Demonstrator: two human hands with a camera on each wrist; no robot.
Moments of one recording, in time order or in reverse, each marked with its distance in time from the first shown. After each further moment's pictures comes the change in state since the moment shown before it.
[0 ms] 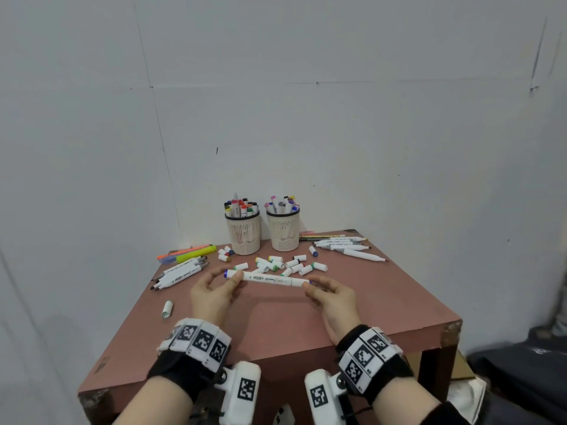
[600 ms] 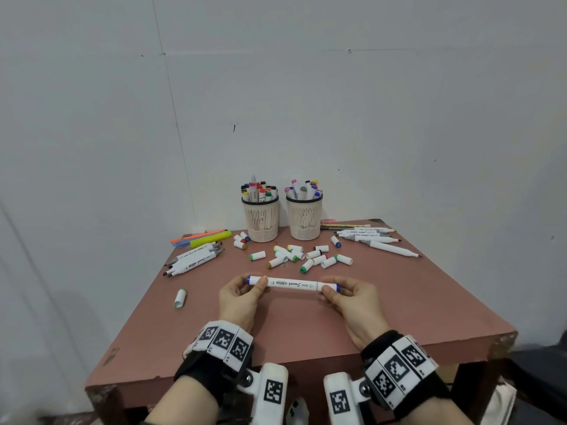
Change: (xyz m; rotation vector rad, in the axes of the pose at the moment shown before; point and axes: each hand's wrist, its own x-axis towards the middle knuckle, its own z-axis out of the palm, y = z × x) left_hand 0.034 -0.056 -0.011 0.120 -0.054 -0.027; right_hand 0.019 0.022 0.001 -0.168 -0.051 0.029
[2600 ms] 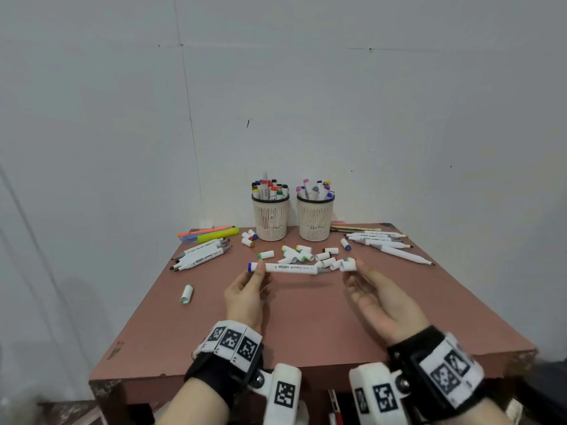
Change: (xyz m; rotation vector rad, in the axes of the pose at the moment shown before) left_hand -0.017 0.026 0.013 -0.273 0.082 -0.115; right_hand -0.005 -0.053 0.002 0.649 -0.004 0.333
